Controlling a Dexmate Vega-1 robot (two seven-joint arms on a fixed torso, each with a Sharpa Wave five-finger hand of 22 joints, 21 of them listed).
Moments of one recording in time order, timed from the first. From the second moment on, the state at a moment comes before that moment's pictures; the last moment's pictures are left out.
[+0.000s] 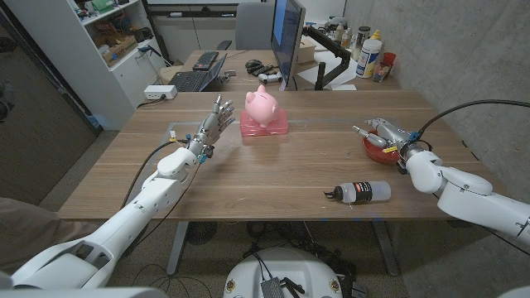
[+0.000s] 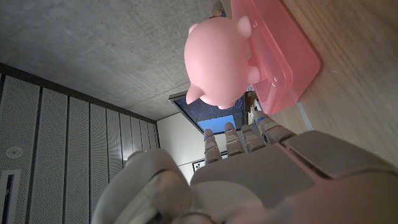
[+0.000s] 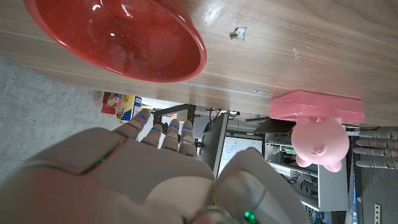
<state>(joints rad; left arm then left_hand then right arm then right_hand) 0.80 0.55 0.41 -1.27 -0.63 -0.30 -0.17 0.27 0.03 -0.31 0.09 0.44 0.09 -0.14 0.20 0.18 0.06 -0.04 0.20 0.18 -0.06 -0.03 0.18 0.18 0.06 0.00 0.19 0.17 -1.10 -1.15 -0.43 -2.02 -0.20 -0.48 -0.24 0.10 0.08 -0.10 0.06 0.35 0.09 -0.03 0.19 0.18 0.03 -0.05 0.22 0.18 -0.11 -0.04 0.18 0.17 -0.03 0.01 0.19 0.17</state>
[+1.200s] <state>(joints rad) 0.83 0.57 0.41 -1.30 -0.61 -0.29 -0.13 0.27 0.03 -0.31 0.09 0.45 0.06 -0.15 0.18 0.18 0.06 -0.04 0.20 0.18 -0.07 -0.04 0.18 0.18 0.06 0.00 0.19 0.17 -1.13 -1.13 -0.47 -1.90 -0.36 -0.40 -0.32 0.15 0.04 -0.10 0.02 0.39 0.06 -0.03 0.19 0.18 0.03 -0.06 0.22 0.18 -0.10 -0.03 0.18 0.17 0.02 -0.02 0.21 0.17</state>
